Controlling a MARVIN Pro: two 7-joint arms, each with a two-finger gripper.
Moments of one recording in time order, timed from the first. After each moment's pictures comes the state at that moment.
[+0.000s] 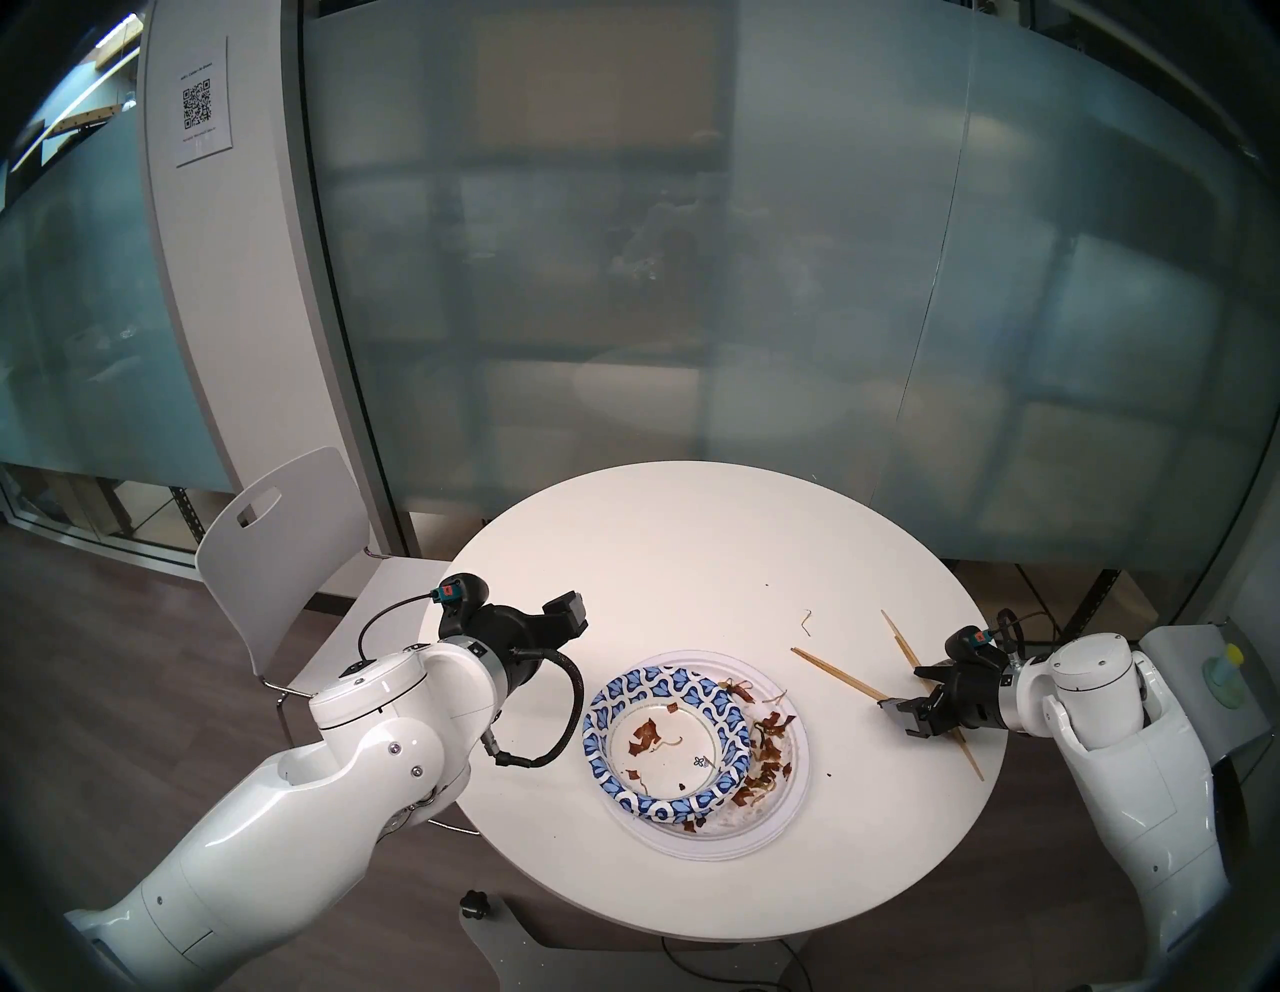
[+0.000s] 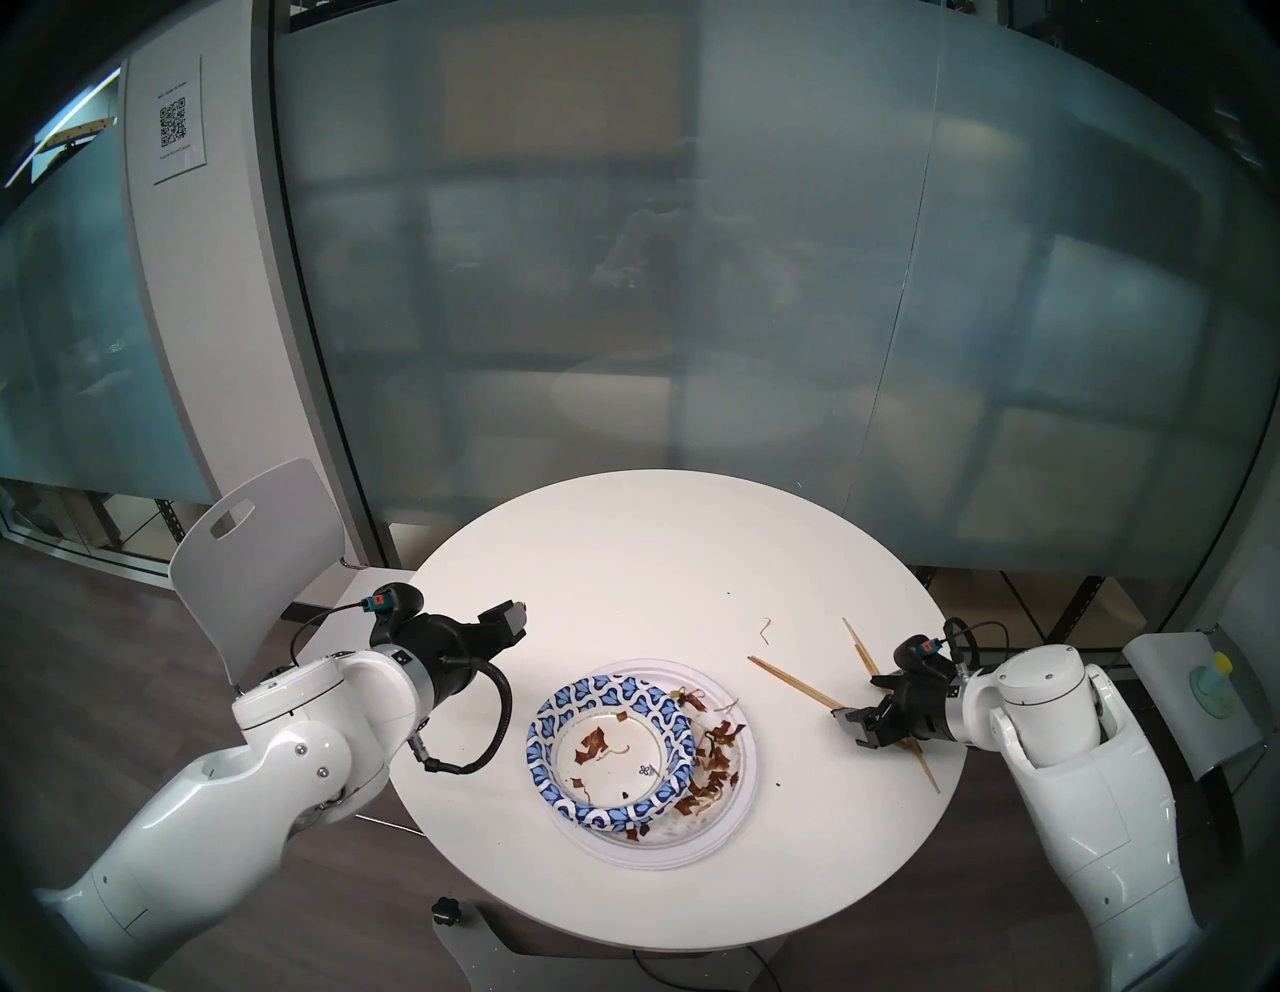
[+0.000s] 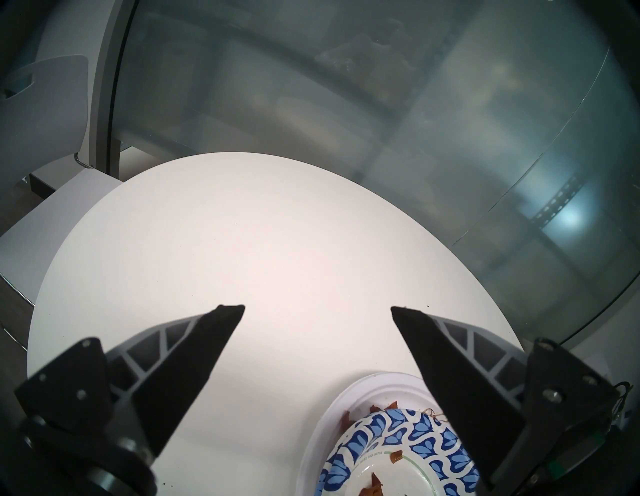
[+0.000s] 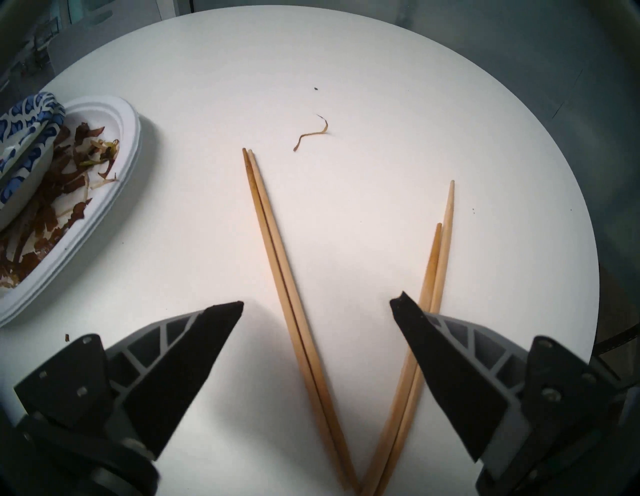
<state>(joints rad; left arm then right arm) 1.67 -0.90 -1.16 -2.17 -1.26 0.25 0.68 -1.76 -0.88 1.75 -1.70 0.15 0.62 0.74</state>
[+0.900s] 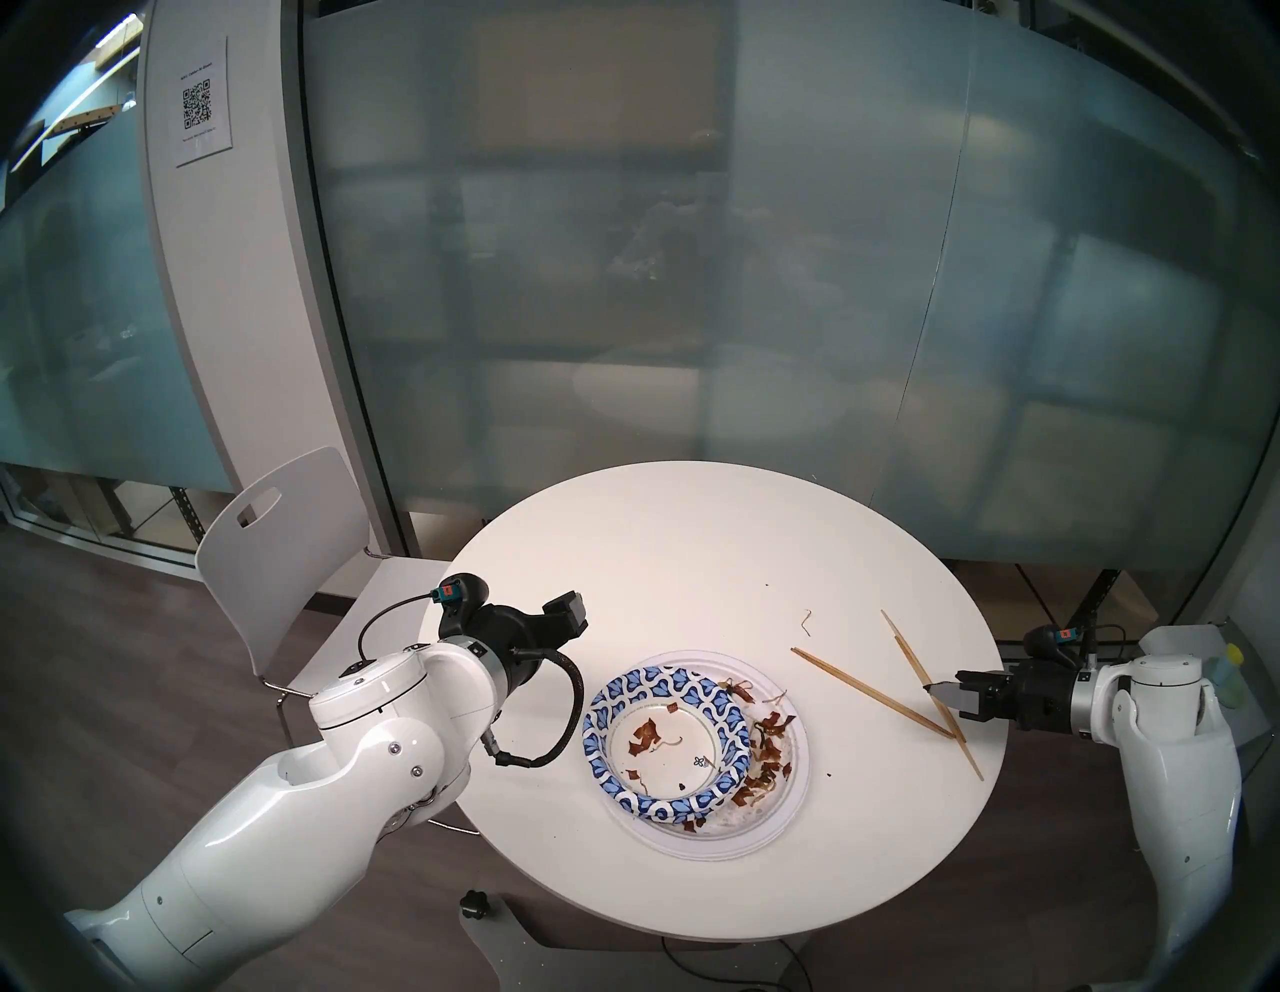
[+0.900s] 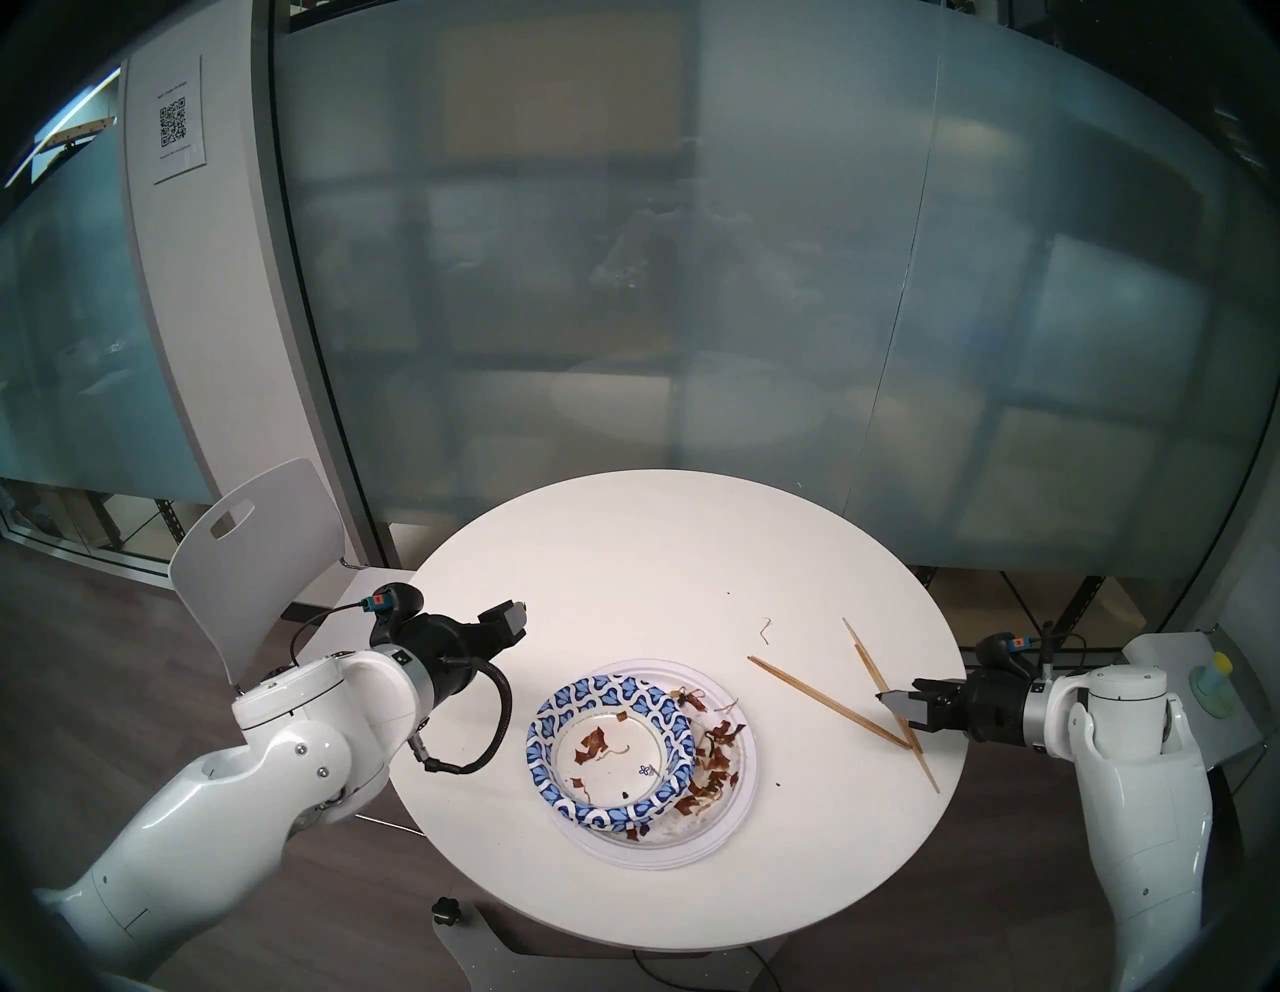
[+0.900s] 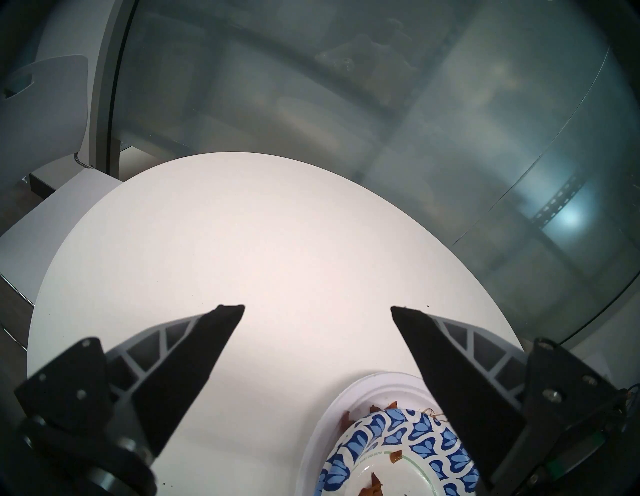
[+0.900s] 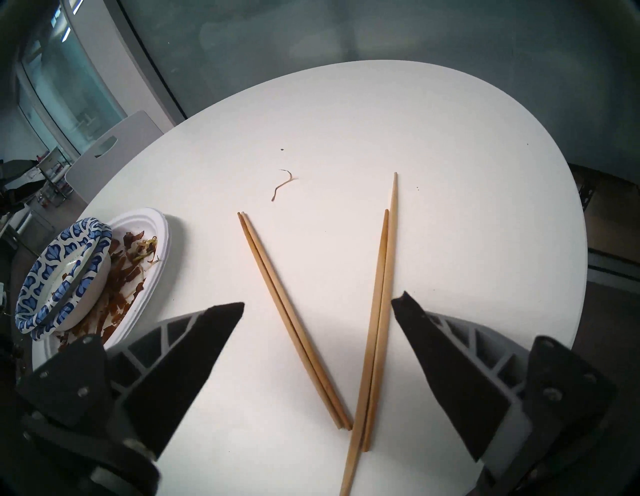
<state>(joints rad) 1.67 -0.90 -1.16 -2.17 -1.26 0.25 0.68 -1.79 -0.92 1.97 -1.54 0.36 0.66 0.93</state>
